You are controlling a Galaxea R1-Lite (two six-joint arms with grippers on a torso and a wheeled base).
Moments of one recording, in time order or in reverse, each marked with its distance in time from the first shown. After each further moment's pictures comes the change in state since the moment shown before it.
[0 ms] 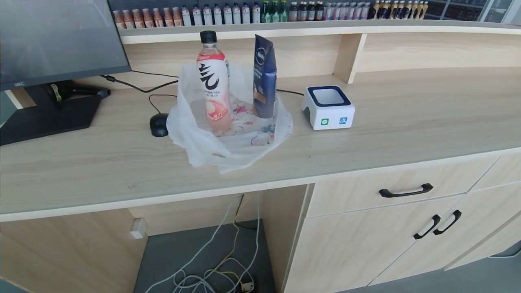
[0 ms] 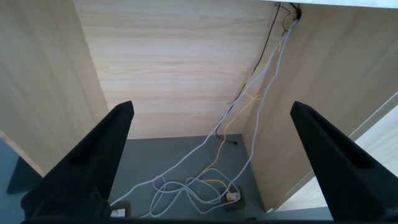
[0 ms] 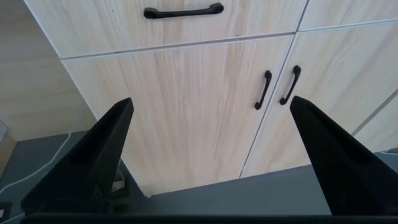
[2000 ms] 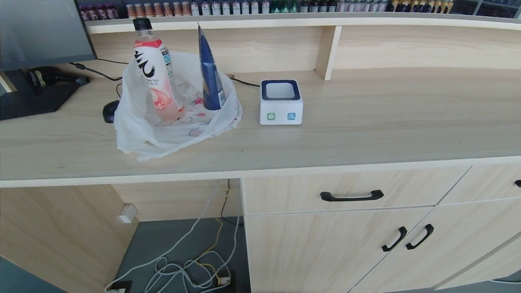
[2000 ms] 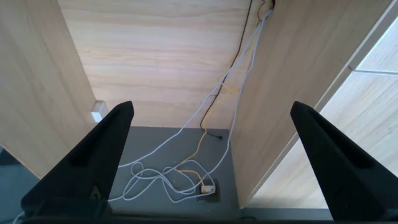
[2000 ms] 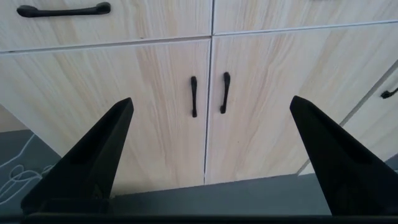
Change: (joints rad) left arm 0.000 0.000 0.000 0.000 0.000 0.005; right arm 0.000 0.000 0.001 0.000 0.000 -0.009
